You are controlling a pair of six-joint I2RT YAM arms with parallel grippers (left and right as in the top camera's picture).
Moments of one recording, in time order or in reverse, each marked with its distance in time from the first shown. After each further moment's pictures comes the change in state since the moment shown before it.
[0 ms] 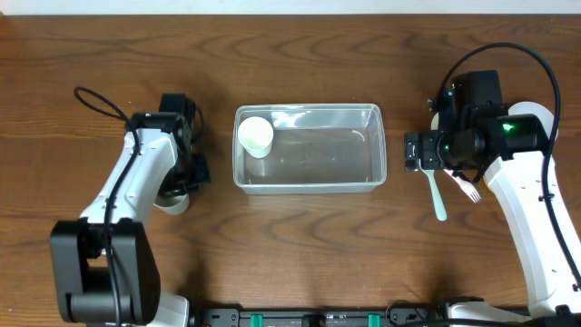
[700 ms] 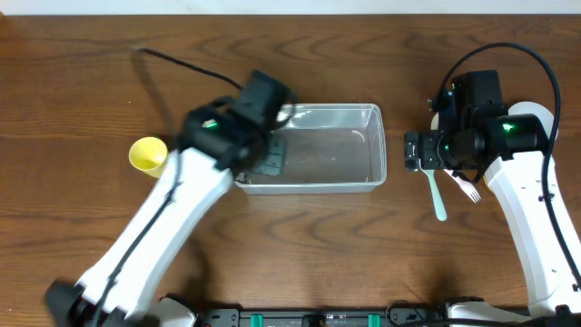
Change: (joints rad) left arm -0.507 -0.096 0.334 -0.104 0.020 0.000; right arm 0.000 0.000 0.000 -0.002 0.000 0.000
